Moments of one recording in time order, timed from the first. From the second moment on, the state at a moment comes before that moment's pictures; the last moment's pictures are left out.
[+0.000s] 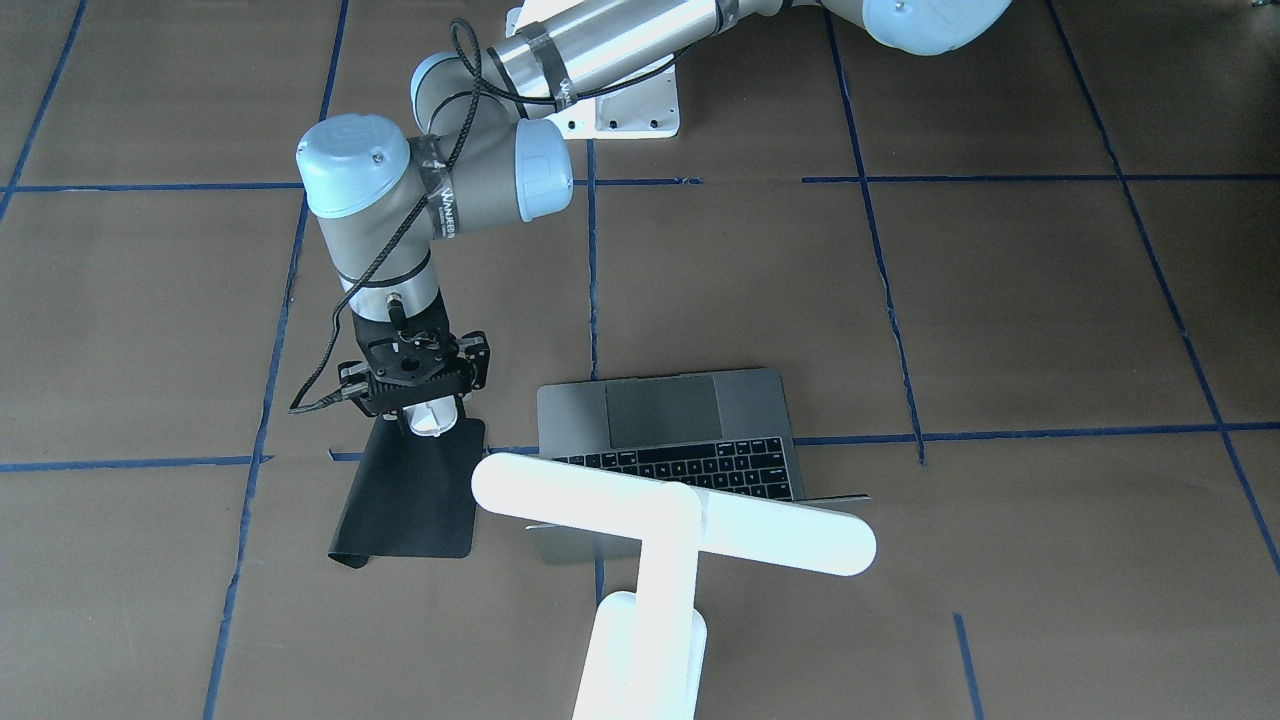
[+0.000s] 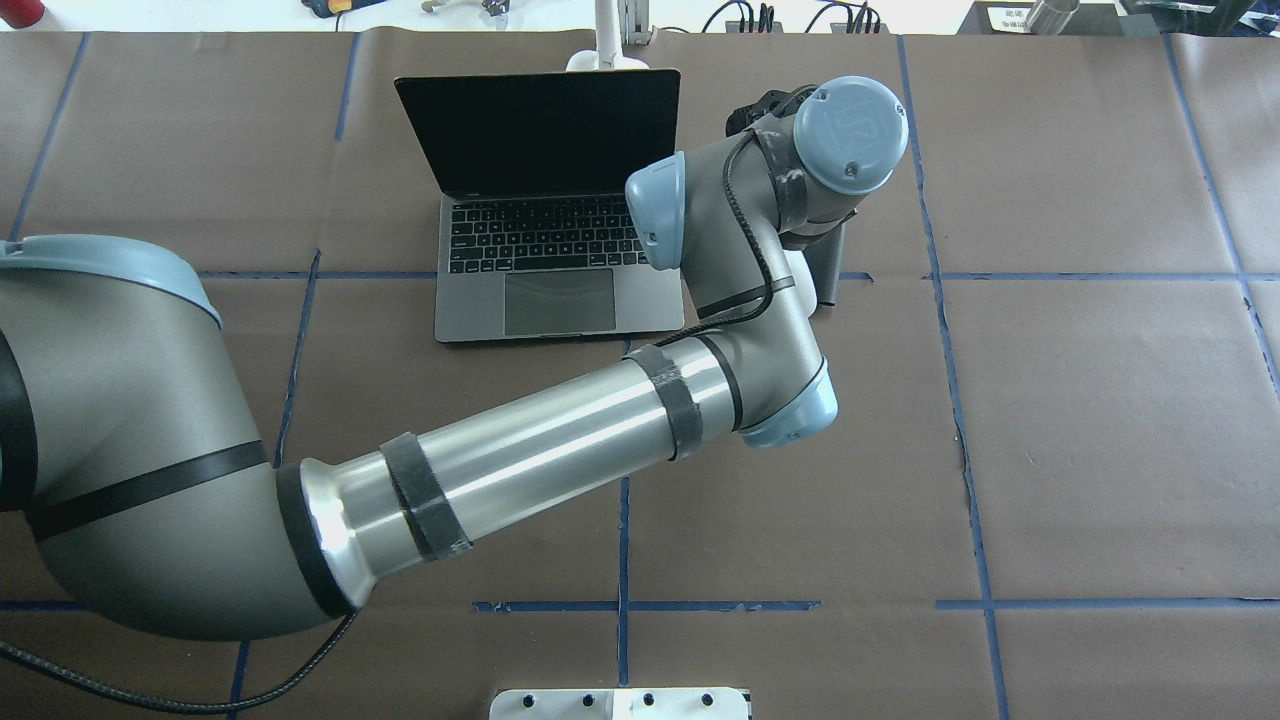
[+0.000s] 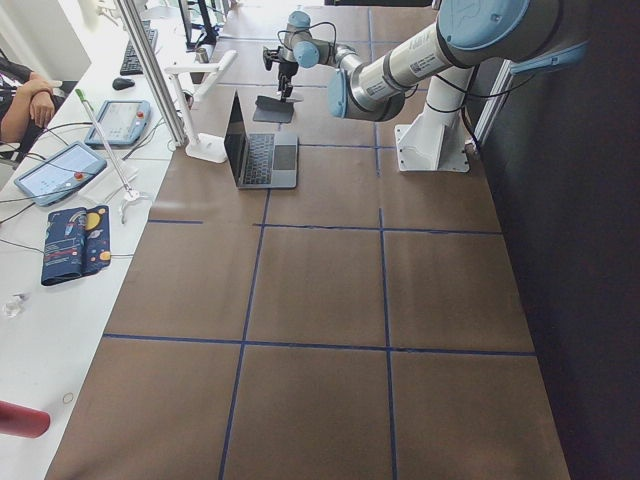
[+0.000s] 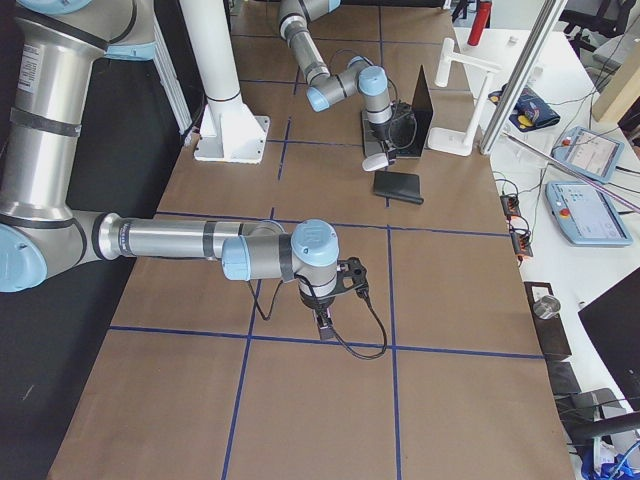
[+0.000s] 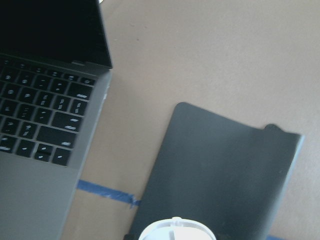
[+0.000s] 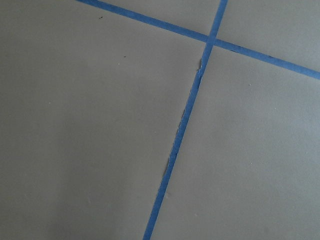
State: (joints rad) left arm -0.52 -3.07 -0.57 -1.94 -1.62 -1.56; right arm 1.51 -1.84 1.85 -1.48 2.32 -0.20
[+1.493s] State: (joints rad) left arm -0.46 -3.15 -0.38 -2.11 -1.44 -1.82; right arm 1.51 -1.85 1.85 -1.47 2.32 -0.20
